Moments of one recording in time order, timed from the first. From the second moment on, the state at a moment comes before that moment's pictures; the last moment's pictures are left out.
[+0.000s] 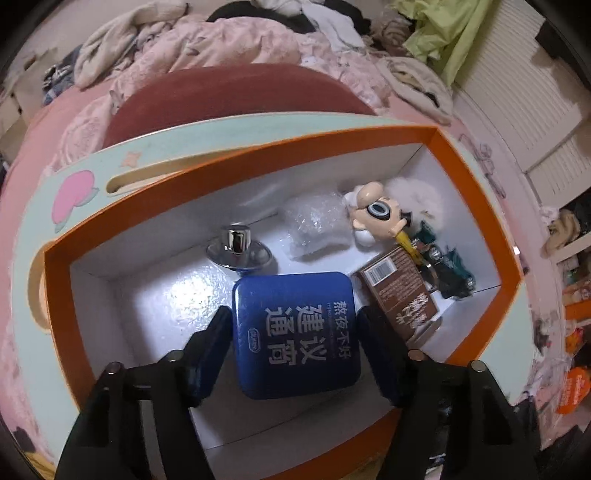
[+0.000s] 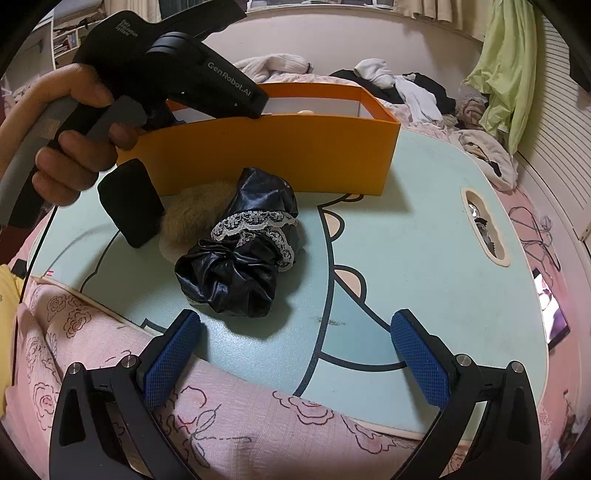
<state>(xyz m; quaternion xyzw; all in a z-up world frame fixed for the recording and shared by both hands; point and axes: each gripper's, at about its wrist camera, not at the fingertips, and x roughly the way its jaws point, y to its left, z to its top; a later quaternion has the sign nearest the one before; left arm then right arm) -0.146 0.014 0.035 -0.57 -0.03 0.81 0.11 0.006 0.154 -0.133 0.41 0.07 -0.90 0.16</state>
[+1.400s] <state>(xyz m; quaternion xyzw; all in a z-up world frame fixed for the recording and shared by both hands) 0.066 -0.027 0.001 -0.36 0.05 0.93 0.05 0.011 0.157 -0.116 0.40 0.04 -0.90 0.16</state>
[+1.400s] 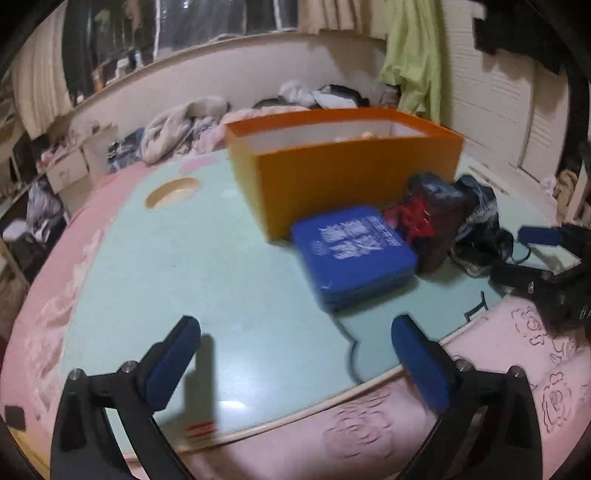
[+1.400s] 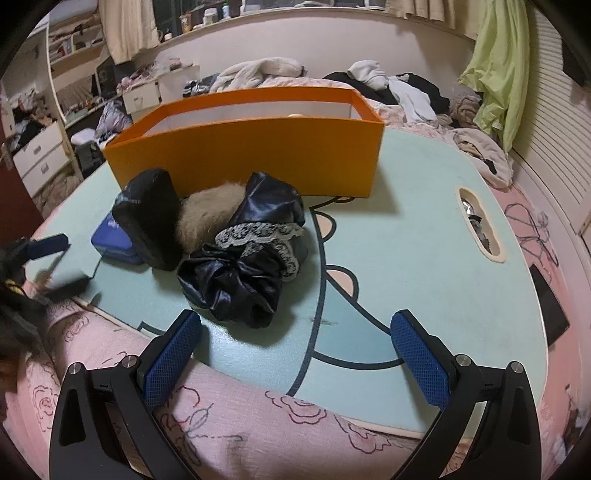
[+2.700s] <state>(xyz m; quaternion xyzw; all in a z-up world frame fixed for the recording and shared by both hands) 0.068 -0.032 0.005 -0.35 0.03 0.93 0.05 -0.088 0.066 0.016 0.45 0.03 -0.85 0.28</state>
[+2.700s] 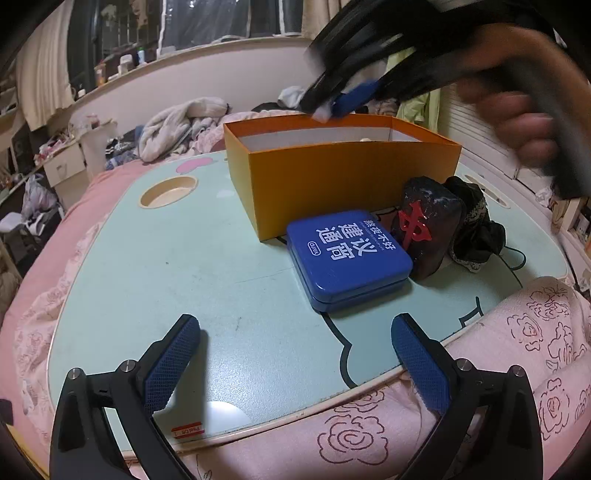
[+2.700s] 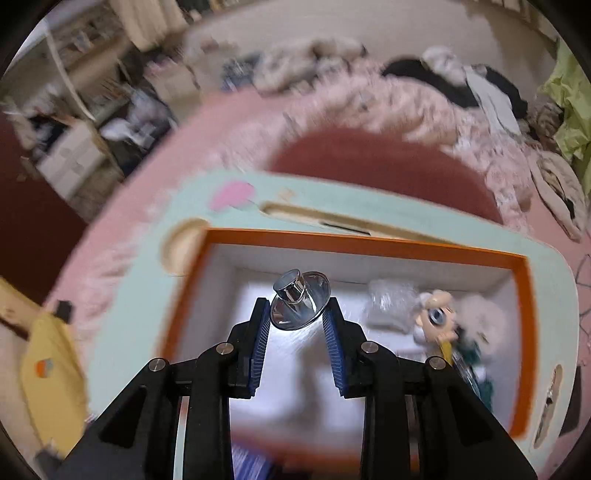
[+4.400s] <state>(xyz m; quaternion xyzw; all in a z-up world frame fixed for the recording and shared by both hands) -0.089 0.010 0.100 -0.46 -0.08 0.88 0.12 0.027 0.157 -0.116 0.37 0.07 -0.91 0.18</state>
